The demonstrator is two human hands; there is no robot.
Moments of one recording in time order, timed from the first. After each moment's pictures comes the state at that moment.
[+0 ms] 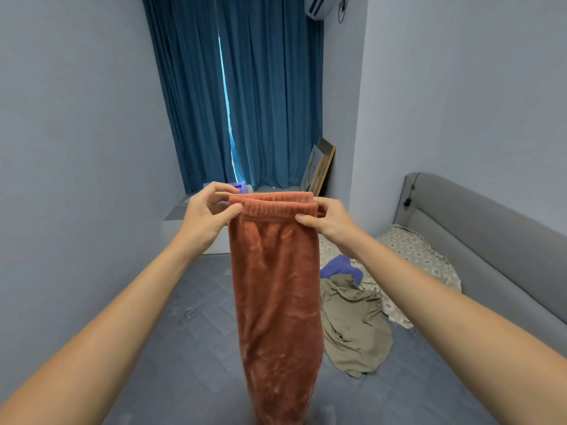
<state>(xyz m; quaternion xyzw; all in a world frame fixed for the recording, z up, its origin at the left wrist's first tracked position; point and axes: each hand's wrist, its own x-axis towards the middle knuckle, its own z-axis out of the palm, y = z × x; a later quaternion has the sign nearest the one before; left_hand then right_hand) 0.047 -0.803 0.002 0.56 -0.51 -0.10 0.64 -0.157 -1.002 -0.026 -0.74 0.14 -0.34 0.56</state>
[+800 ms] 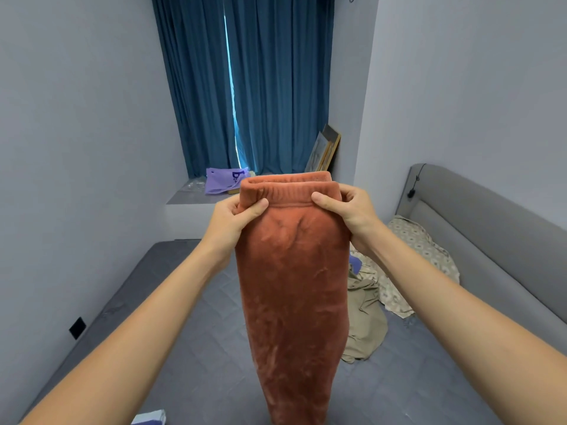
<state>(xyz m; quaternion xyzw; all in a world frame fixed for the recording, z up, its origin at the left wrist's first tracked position) -0.016 -0.814 -0.025 0.53 -0.43 -0.22 0.69 -0.204 -0.989 -0.014 -0.68 0.14 -0.39 0.60</state>
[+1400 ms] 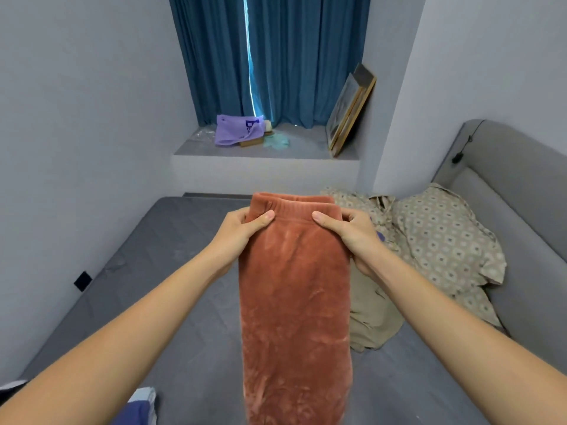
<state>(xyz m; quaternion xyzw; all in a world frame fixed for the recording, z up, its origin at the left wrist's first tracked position) 0.068 -0.933 -0.152 0.67 -0.34 -0.28 0.60 -0.116 -1.103 -0.152 -0.65 0.31 -0.27 0.64</state>
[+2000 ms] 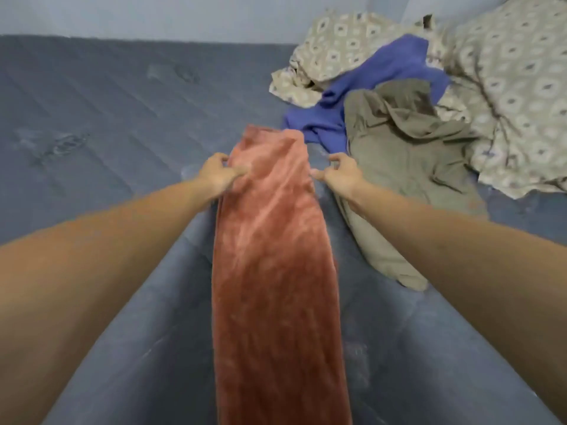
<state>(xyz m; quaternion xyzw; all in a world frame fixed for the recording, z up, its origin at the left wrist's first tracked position) 0.264 -1.156 -0.749 0.83 -0.23 -0.33 0.38 0.057 -1.300 -0.727 -0.65 0.53 -0.14 0.52</state>
